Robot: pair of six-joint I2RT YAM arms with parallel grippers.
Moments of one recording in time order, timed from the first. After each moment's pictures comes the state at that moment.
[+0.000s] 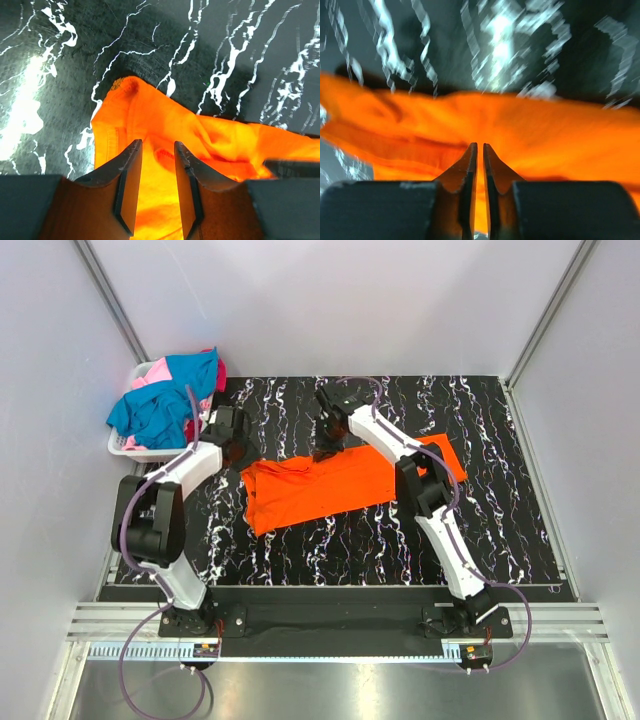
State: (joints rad) left arm -0.20 1.72 1.15 -0.38 -0.09 -0.75; right arm 0.58 2.52 2.31 -0.91 -0.21 0.59
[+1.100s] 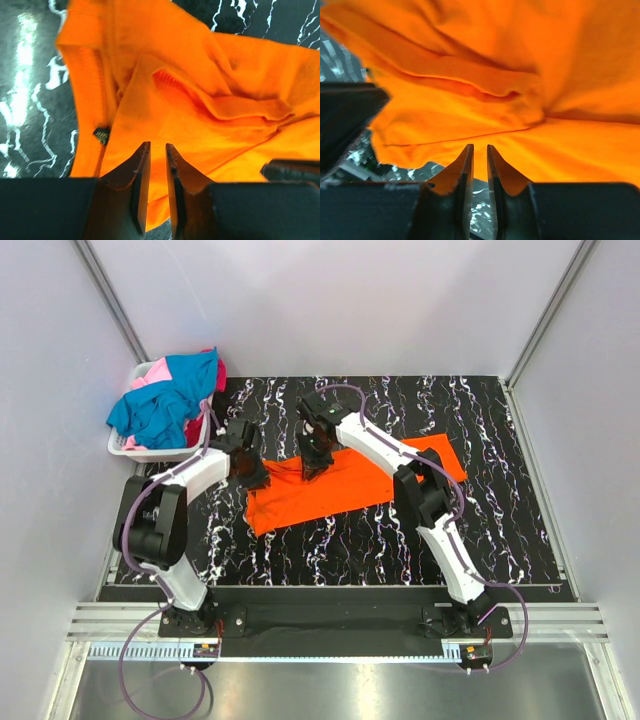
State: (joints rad) left arm -0.25 1.68 1.07 -0.48 0.05 -0.73; right arm 0.69 2.40 2.20 -0.99 -0.23 0.47
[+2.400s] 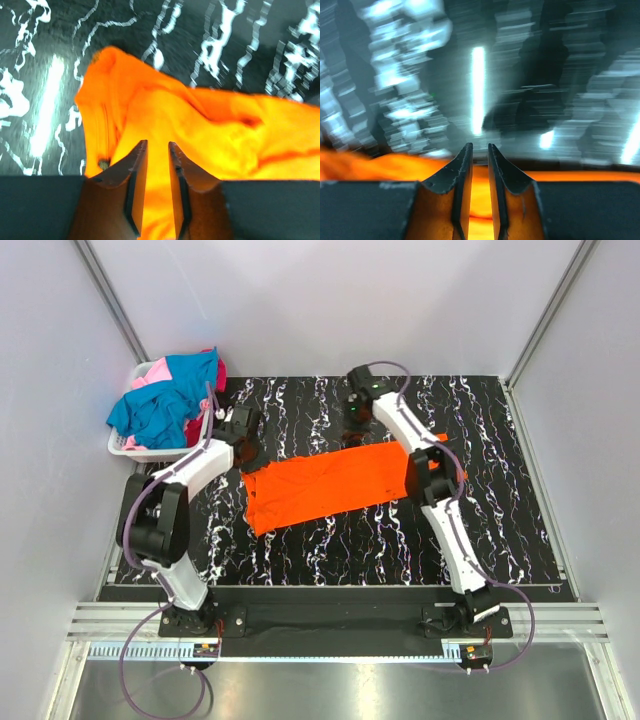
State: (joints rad) left arm -0.29 1.74 1.20 -0.47 -0.13 -0.71; right arm 0.43 2.68 2.59 -1.00 -0.16 0.45
